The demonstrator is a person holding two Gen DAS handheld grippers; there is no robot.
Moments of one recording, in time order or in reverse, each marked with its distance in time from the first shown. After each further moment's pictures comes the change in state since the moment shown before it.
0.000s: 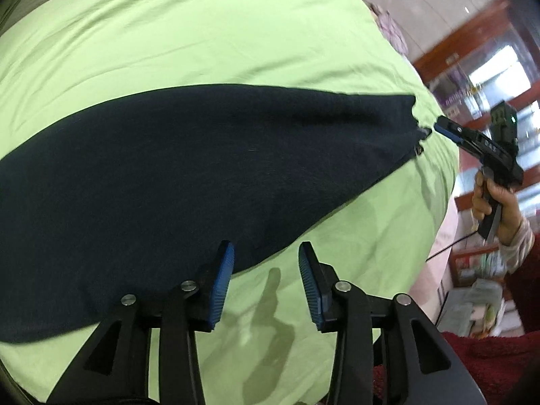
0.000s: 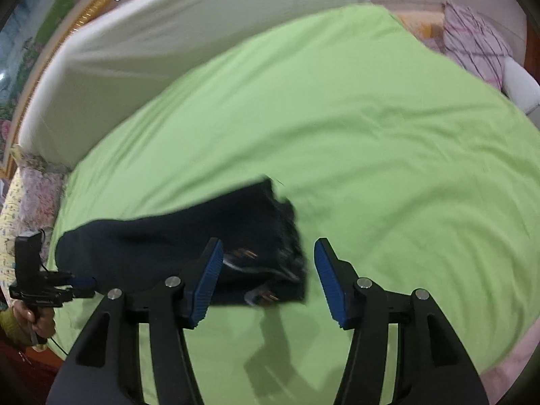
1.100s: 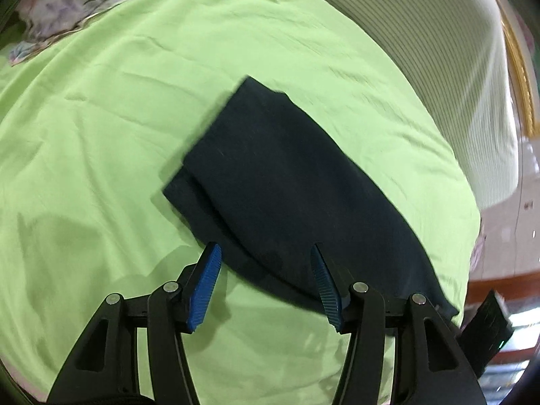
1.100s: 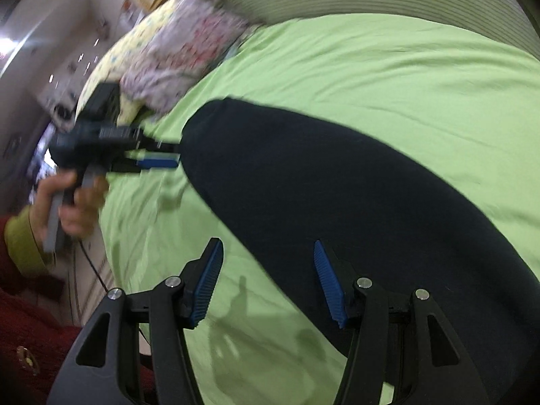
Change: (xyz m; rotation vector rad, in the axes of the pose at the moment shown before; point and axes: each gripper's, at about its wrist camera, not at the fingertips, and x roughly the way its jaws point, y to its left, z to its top) left arm -0.119 0.187 -0.109 -0.872 -0.347 0.158; right arm 0.142 0.344 -0.078 -0.654 0.357 0.533
